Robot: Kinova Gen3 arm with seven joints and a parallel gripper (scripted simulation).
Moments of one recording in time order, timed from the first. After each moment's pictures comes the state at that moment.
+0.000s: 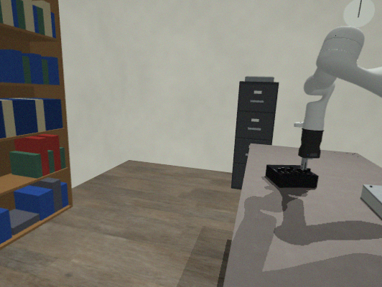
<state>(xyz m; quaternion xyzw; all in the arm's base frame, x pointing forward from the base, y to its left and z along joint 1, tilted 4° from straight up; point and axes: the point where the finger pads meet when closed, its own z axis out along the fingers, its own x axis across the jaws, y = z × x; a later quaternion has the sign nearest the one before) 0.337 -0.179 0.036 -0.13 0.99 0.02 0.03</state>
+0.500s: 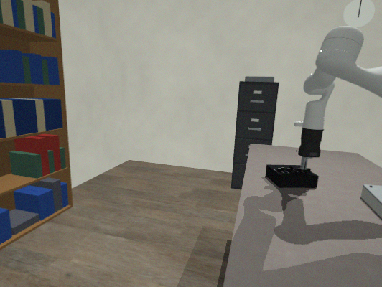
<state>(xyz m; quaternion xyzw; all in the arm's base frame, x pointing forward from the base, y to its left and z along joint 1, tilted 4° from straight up) 0.337 -0.182 0.038 -0.13 0.99 0.02 0.03</state>
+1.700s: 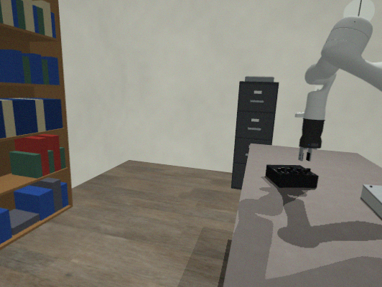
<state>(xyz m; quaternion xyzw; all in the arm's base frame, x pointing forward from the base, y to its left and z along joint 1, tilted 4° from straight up) 0.335 -0.184 0.076 -0.13 0.99 0.02 0.03</state>
